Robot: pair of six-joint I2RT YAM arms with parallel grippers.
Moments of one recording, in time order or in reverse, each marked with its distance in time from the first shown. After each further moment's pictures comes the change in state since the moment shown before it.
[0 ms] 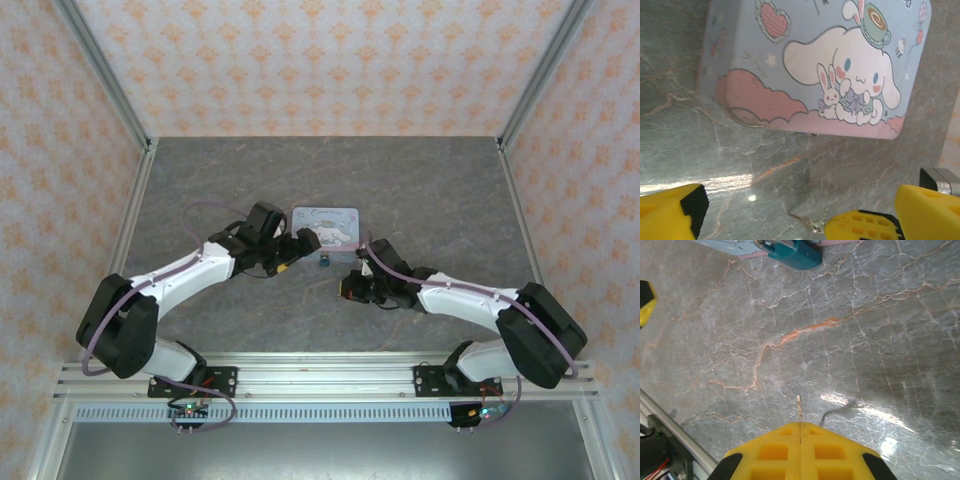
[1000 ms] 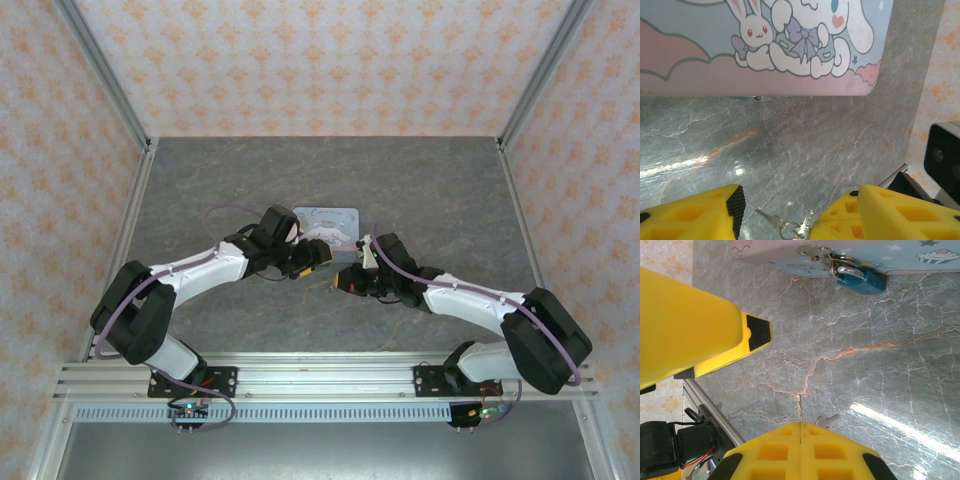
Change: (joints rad) left arm -0.060 0.095 0.001 0.121 0.160 0.002; right arm -0.044 -0.035 -0.019 0.130 -0.126 0.003
